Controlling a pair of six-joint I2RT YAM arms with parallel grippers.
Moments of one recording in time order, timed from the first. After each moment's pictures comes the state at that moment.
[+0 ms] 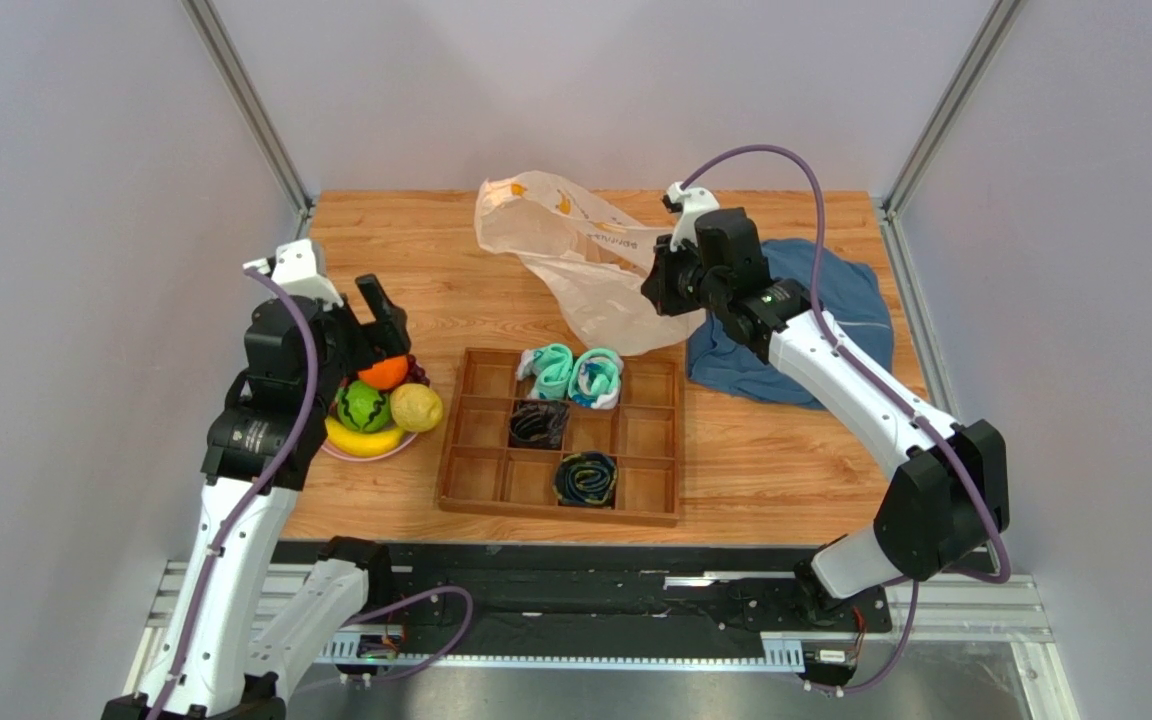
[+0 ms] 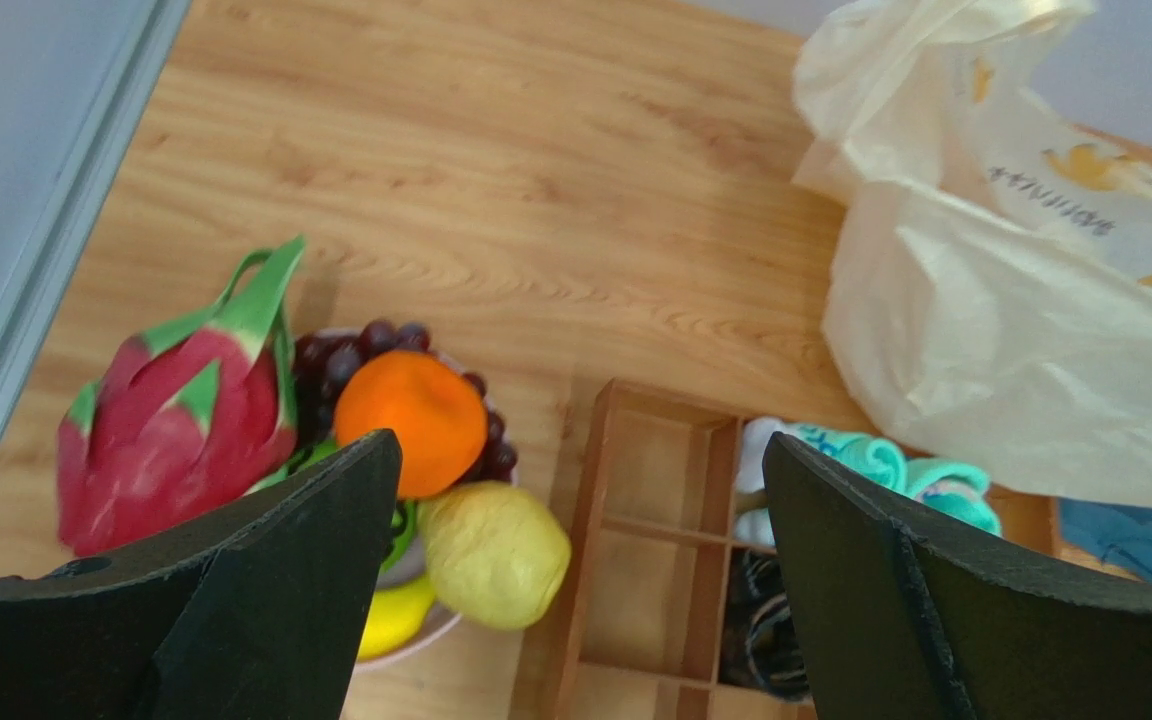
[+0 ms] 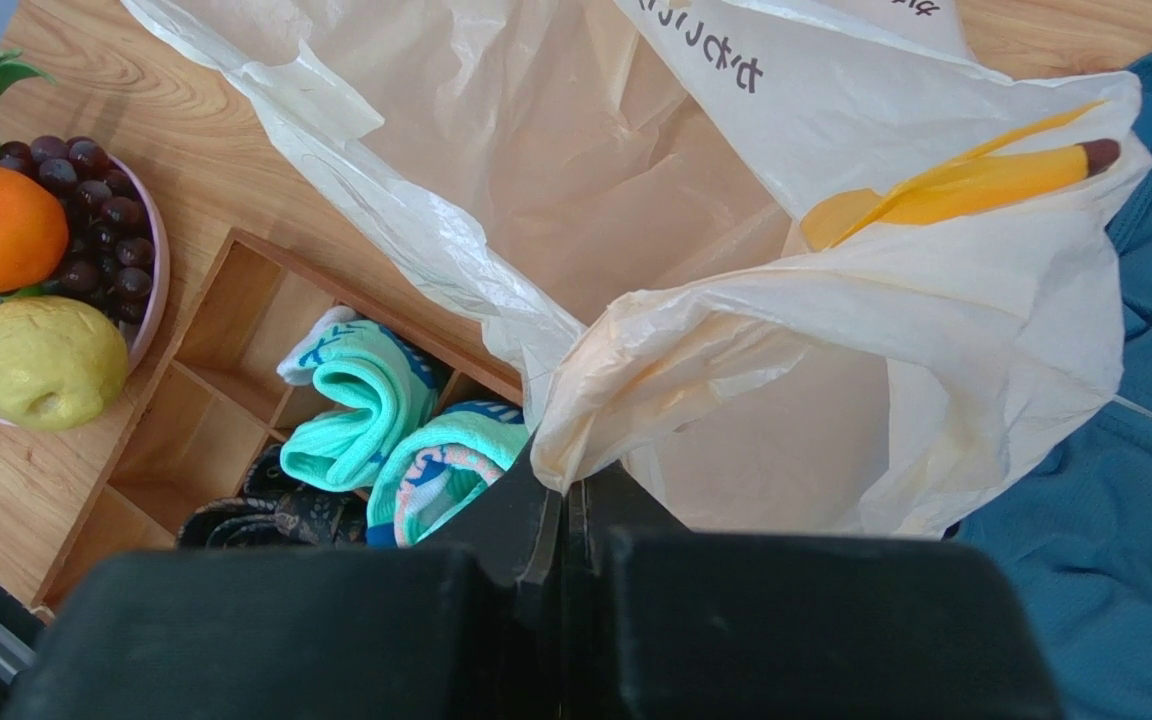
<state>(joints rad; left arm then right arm) -0.17 0.81 1.05 -0.57 -0.15 -0.32 0.49 1.48 1.29 -0.32 -0.10 0.23</state>
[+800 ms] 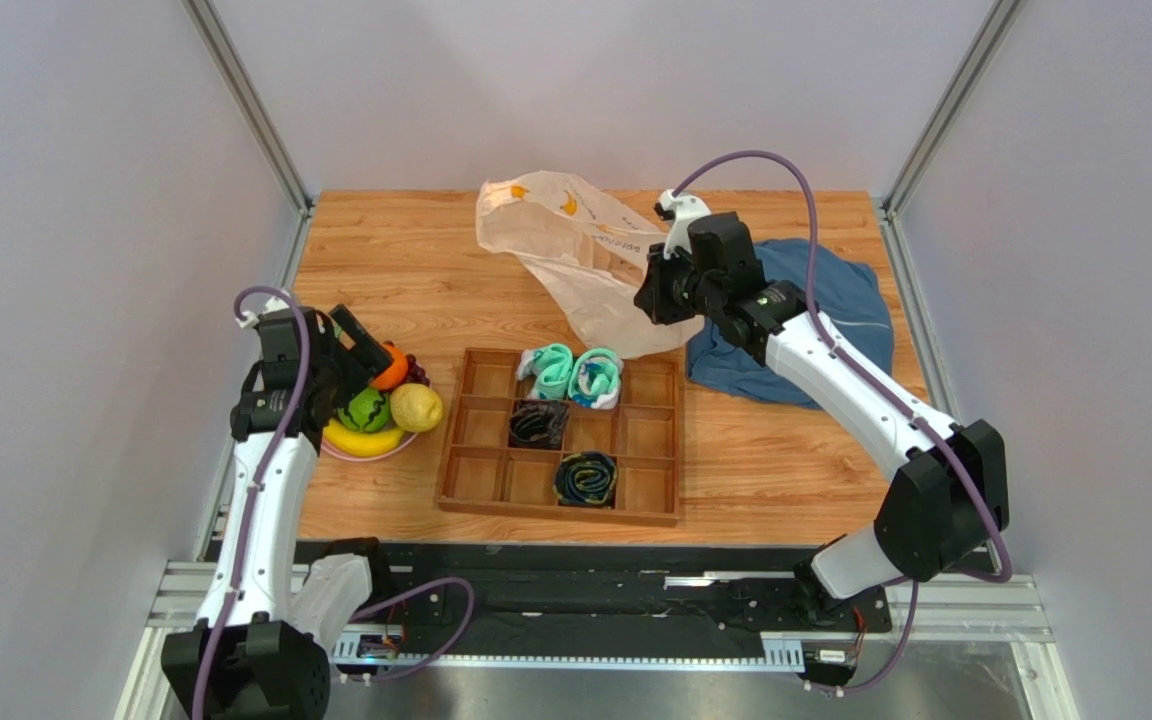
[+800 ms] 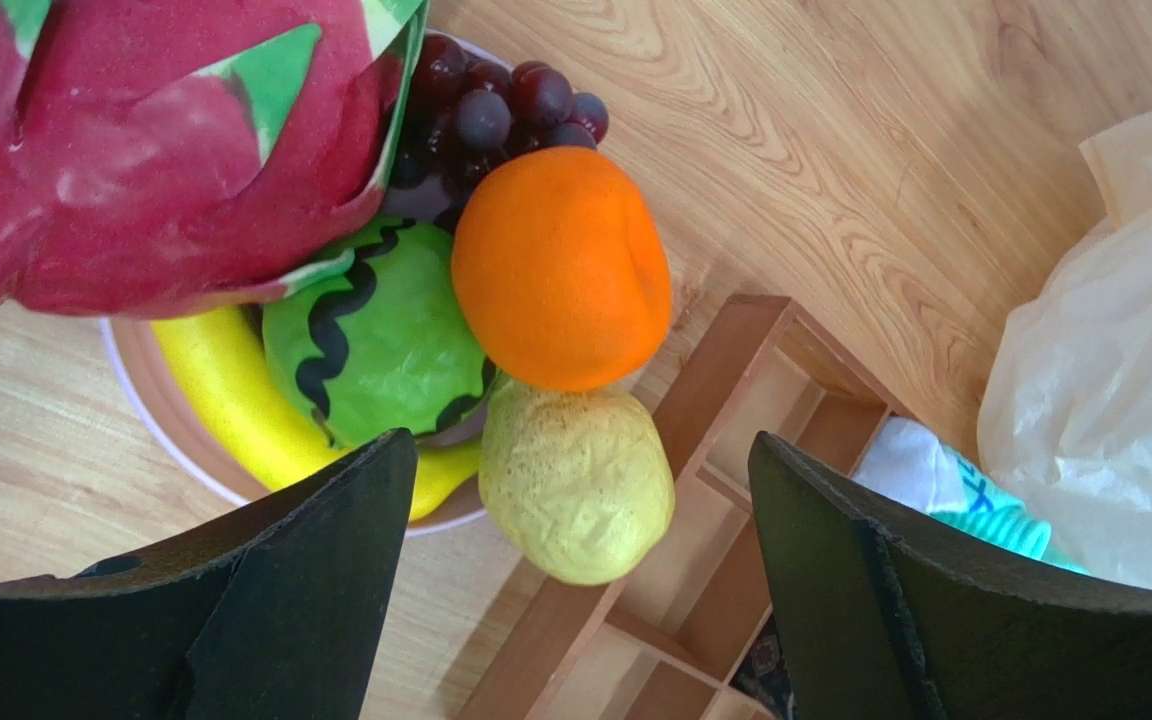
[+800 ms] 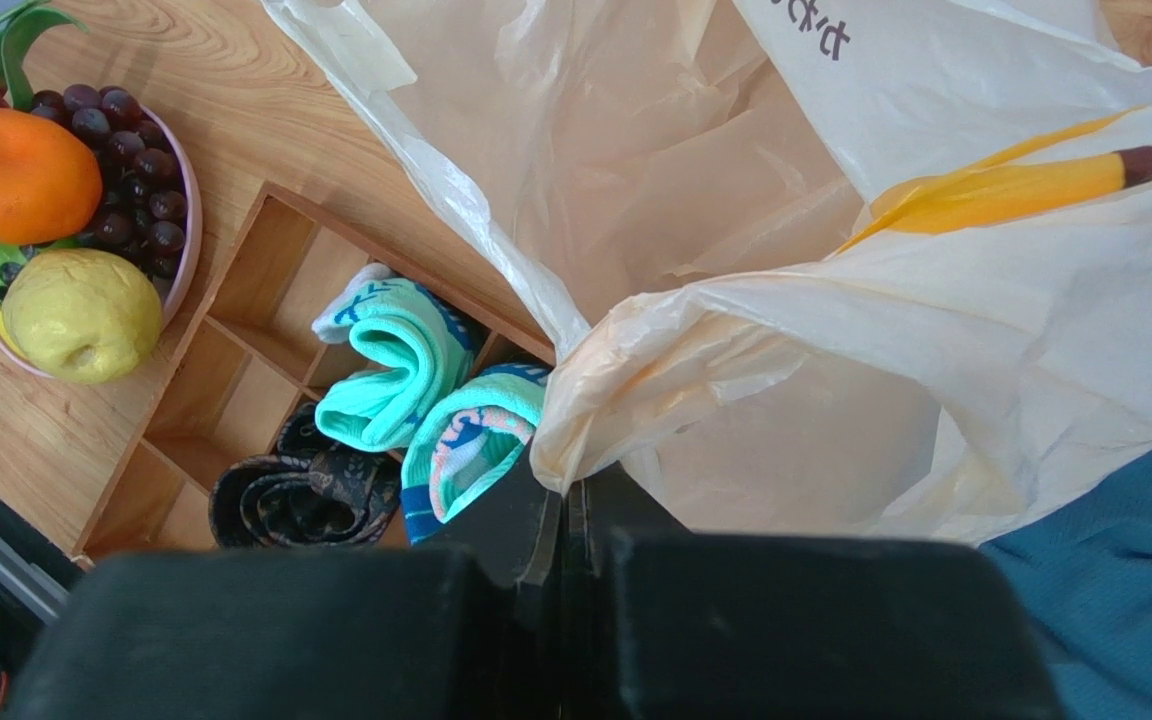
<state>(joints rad) 0.11 0.90 0.83 -0.63 -0.02 -0.60 0.51 1.48 1.29 -0.35 -0.13 0.25</state>
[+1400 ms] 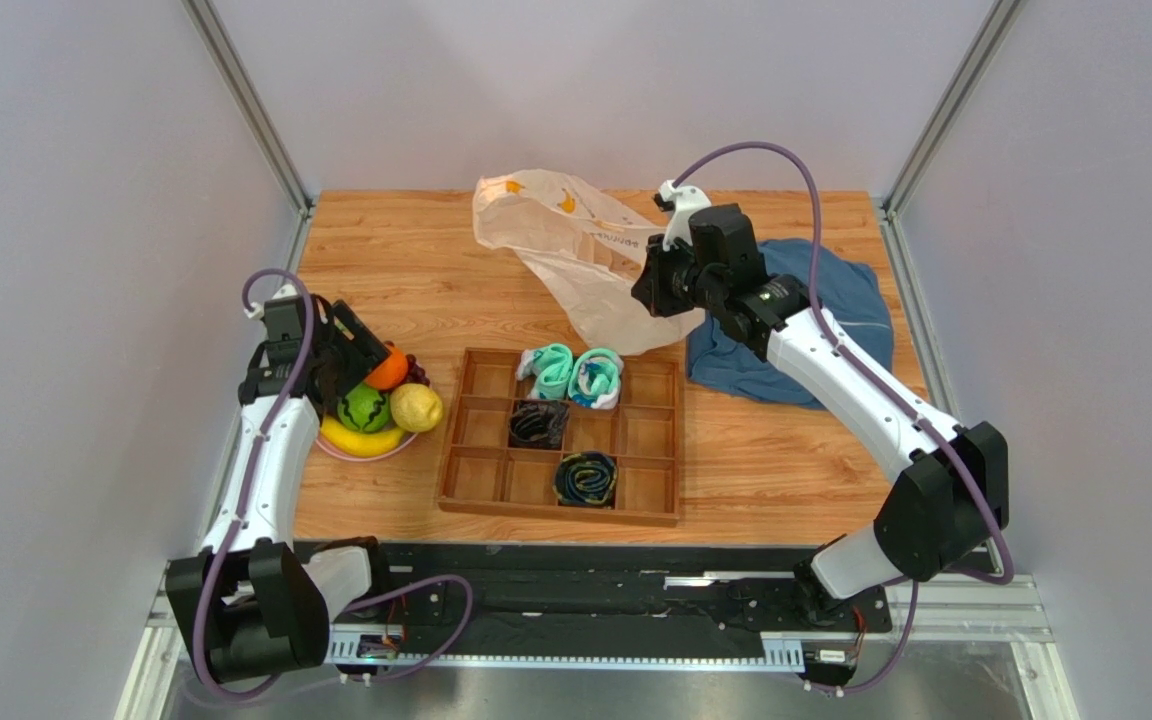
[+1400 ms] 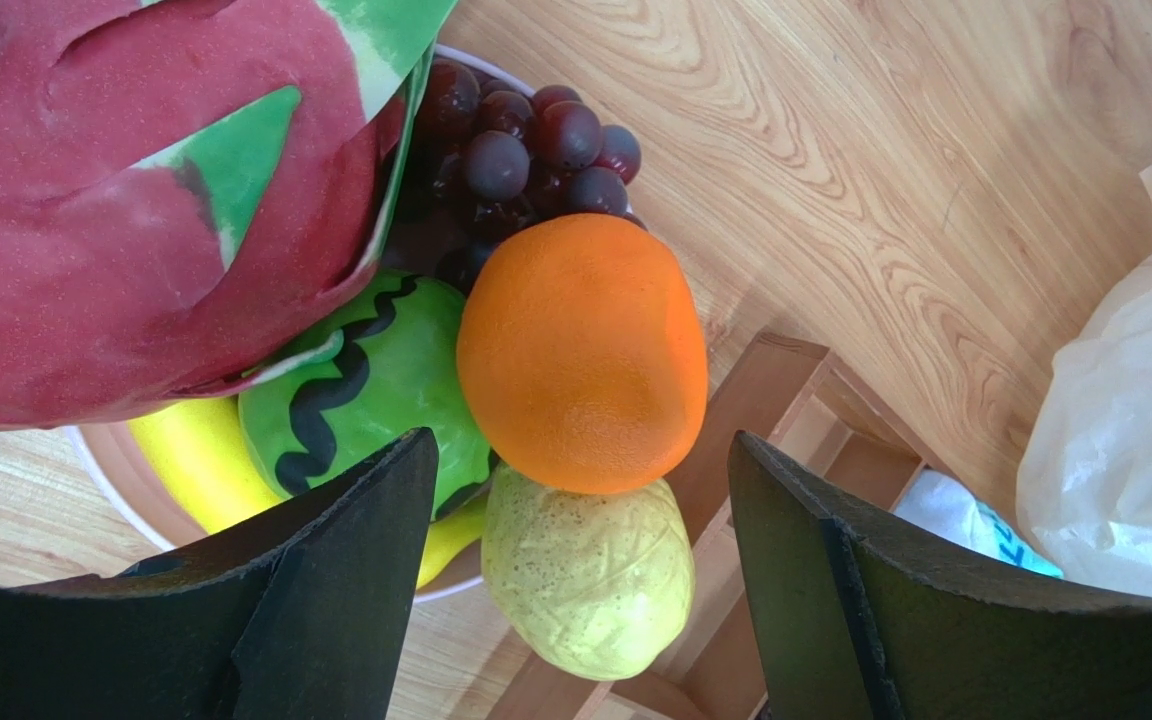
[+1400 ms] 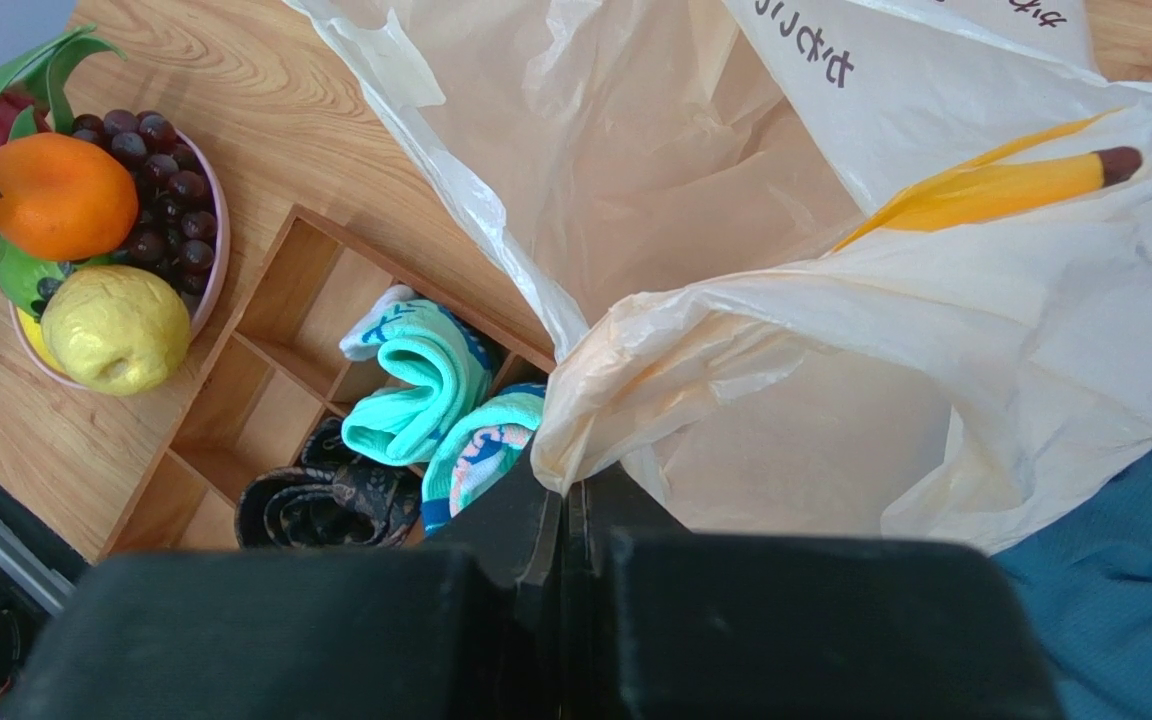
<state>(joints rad) 0.17 1.09 0.83 -0.52 0.03 -0.59 0.51 1.49 1.33 -0.37 -0.13 0.25</state>
